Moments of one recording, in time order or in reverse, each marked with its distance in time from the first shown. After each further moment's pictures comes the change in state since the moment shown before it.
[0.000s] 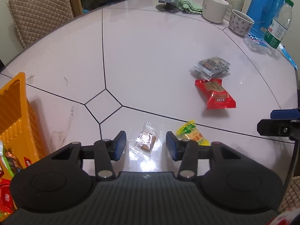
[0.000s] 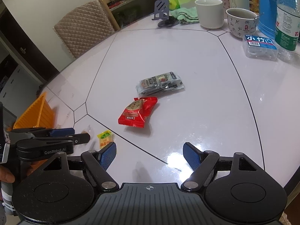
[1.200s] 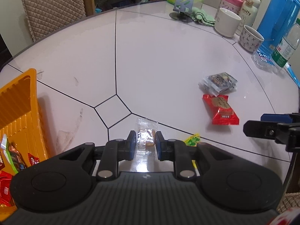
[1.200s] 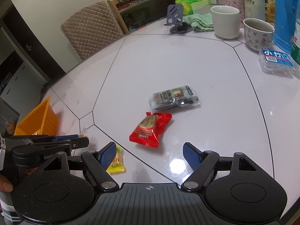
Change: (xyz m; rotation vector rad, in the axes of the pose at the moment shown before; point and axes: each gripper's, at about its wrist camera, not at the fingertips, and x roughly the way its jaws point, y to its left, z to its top) left arm -0.011 0.012 0.008 -0.098 -0.028 0.019; right arm 0.018 0.018 0.024 -0.045 -0.018 0.027
